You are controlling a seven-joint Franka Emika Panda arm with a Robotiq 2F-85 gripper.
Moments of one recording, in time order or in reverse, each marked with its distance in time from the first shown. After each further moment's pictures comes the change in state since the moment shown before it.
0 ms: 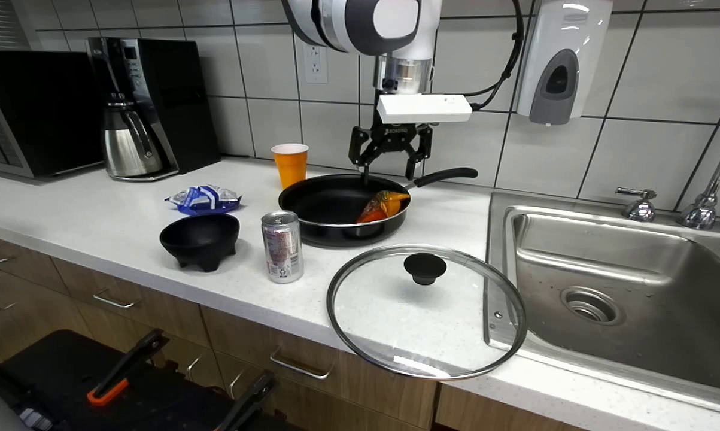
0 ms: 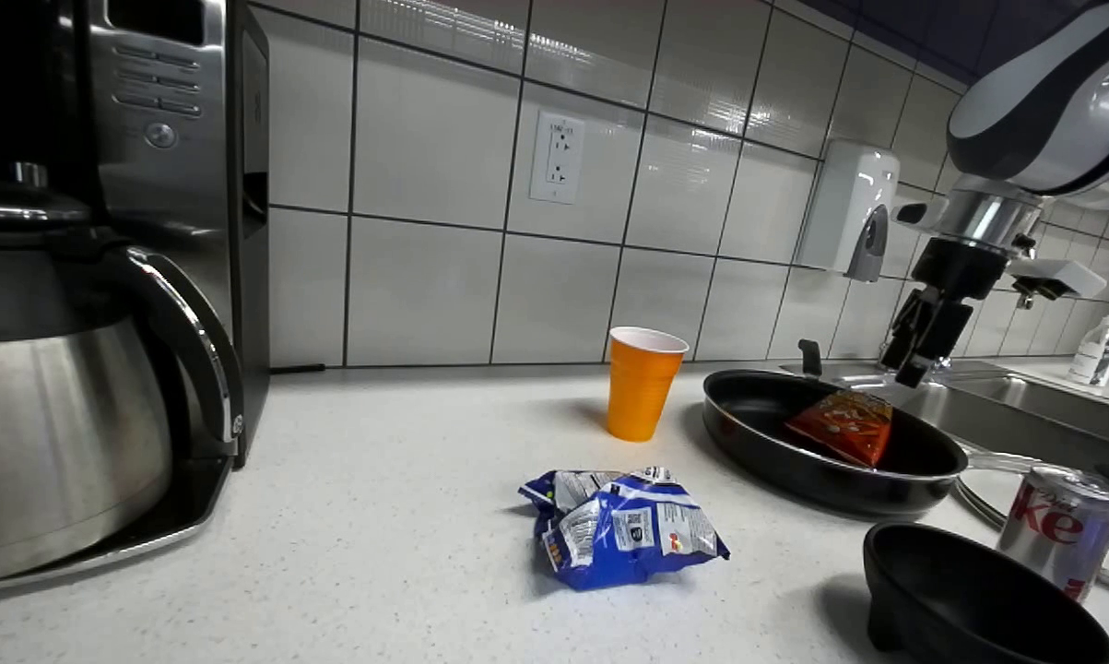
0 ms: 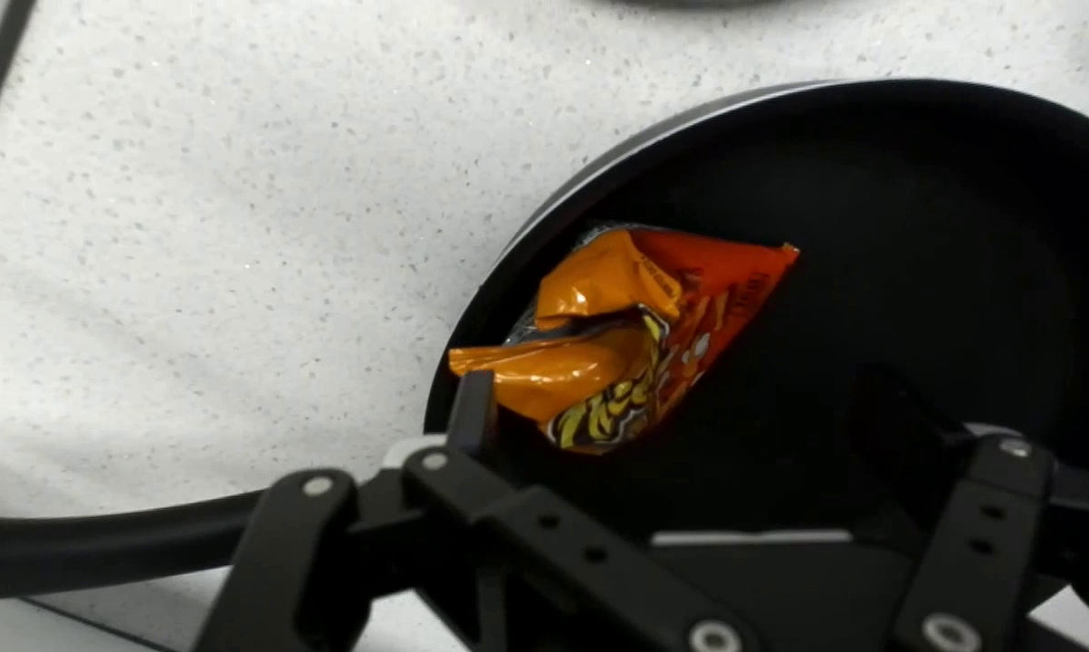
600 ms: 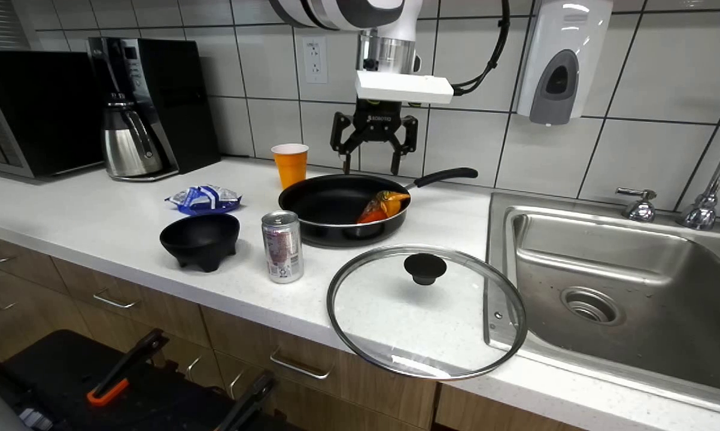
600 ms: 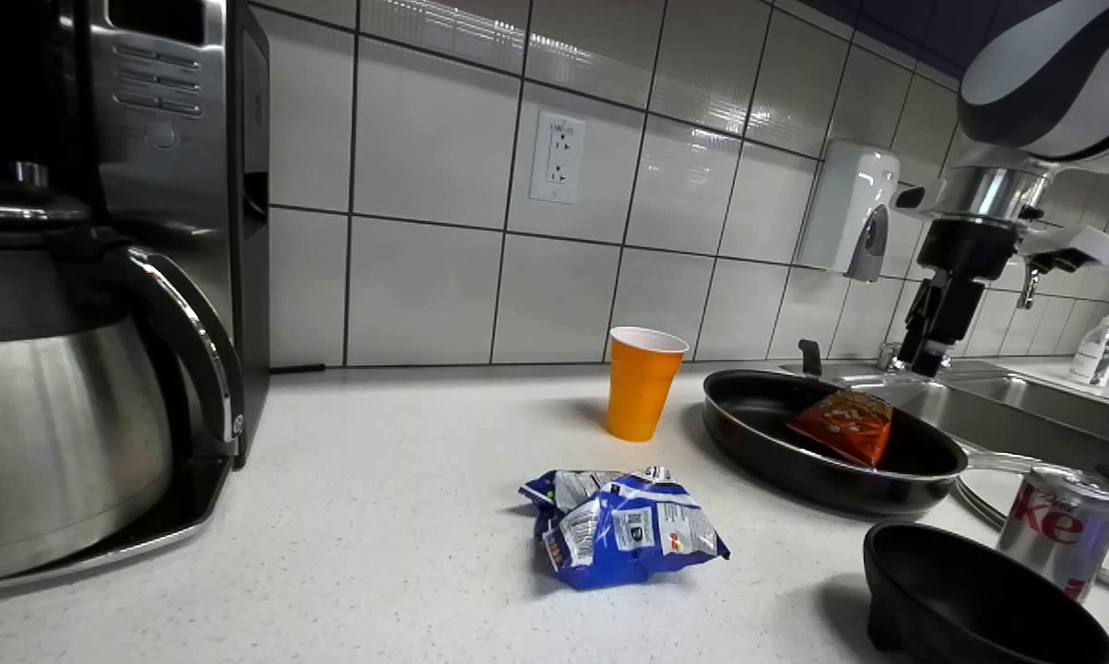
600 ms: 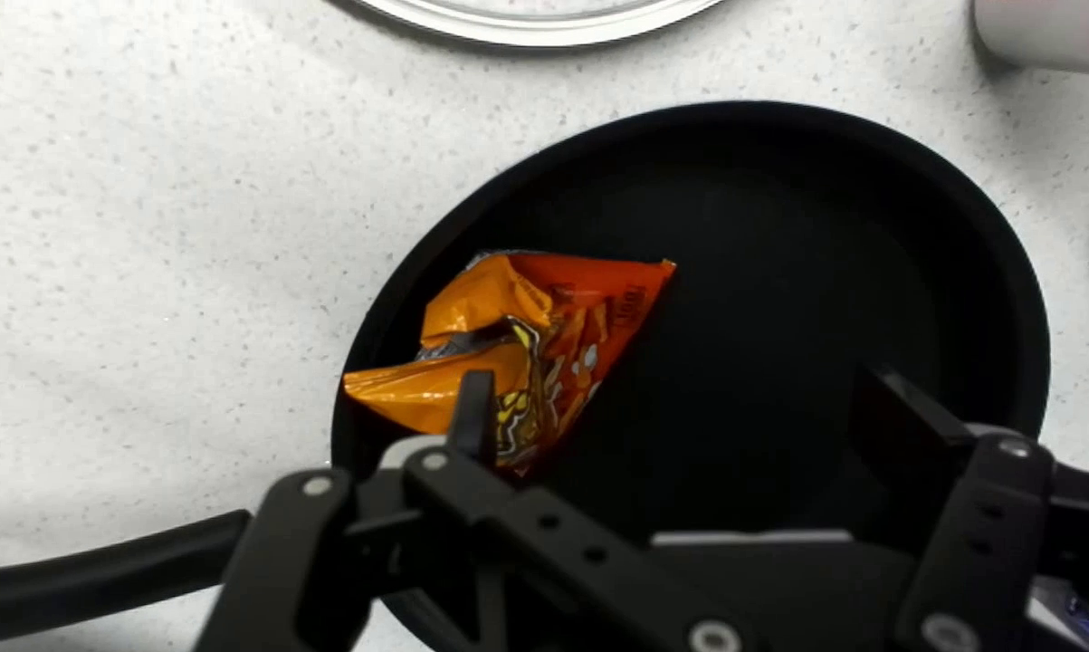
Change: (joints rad) arm 0.036 -0.065 -0.002 -0.010 -0.090 -0.133 0.168
